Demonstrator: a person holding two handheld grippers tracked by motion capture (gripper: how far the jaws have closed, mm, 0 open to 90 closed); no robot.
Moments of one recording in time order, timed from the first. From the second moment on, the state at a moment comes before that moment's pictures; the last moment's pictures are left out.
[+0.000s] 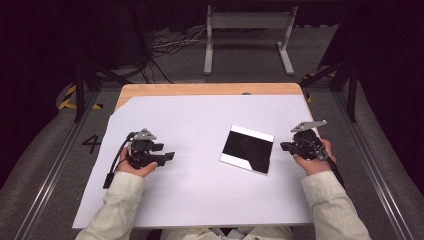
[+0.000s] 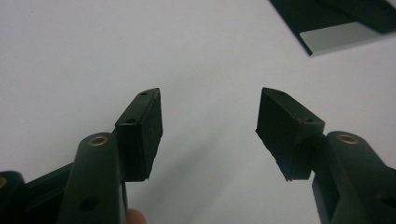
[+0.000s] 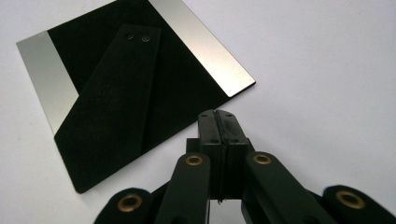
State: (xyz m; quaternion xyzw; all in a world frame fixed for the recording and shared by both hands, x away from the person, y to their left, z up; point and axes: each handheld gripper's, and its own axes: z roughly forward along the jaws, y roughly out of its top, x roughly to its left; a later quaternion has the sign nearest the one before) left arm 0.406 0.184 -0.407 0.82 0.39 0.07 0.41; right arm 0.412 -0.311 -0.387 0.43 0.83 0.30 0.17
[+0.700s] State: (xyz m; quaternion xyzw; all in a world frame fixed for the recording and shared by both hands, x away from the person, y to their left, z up) left arm 0.408 0.175 -0.415 0.85 0.36 0.07 0.38; right arm 0.455 -0.312 -0.415 0.48 0.79 0.35 0.11
